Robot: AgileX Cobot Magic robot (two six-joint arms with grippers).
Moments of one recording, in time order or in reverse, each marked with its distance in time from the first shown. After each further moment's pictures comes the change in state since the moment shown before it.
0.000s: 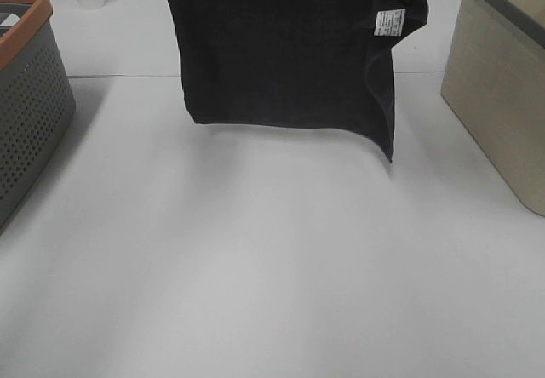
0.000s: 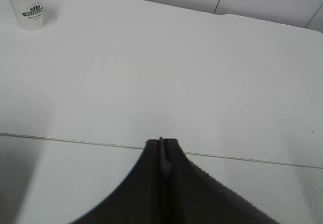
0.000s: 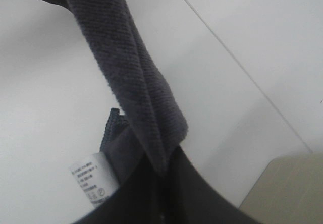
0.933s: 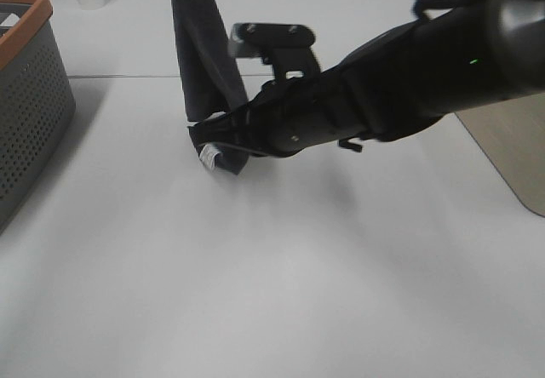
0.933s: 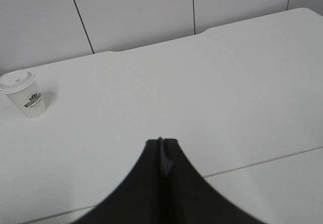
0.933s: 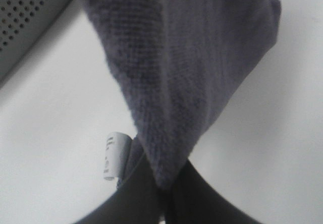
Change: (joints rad) left arm -0.122 0.024 -0.027 0.289 -0.030 0.121; right arm 0.375 0.187 0.485 1.322 -0.821 -0.438
